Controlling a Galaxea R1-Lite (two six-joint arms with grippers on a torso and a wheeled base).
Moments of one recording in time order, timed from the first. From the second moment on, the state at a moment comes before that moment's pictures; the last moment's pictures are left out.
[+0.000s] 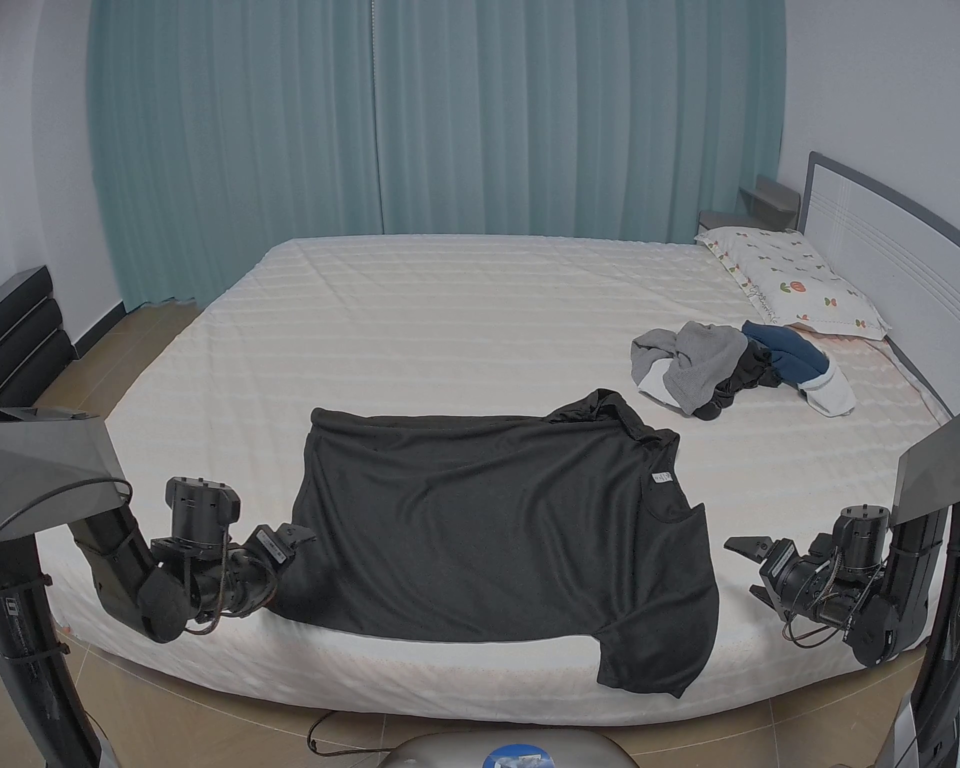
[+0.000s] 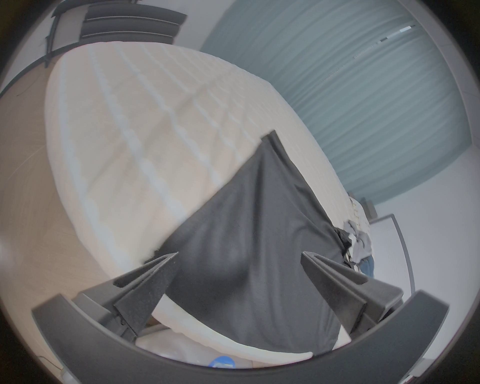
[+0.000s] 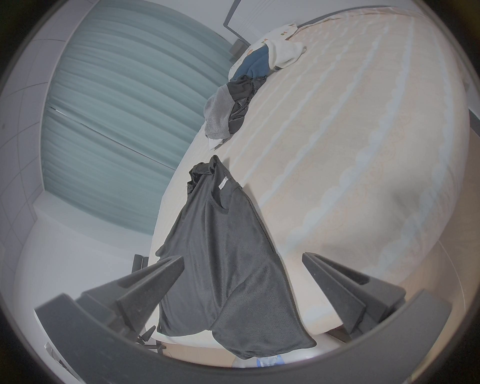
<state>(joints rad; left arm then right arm) -0.15 2.11 -0.48 -0.93 -0.04 -0.96 0.02 2.24 -0.16 -1.55 0.25 0.91</state>
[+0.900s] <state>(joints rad) -0.11 2.18 -0.37 -1.01 -0.04 -0.90 0.03 2.25 -0.16 -1.55 0.25 0.93</state>
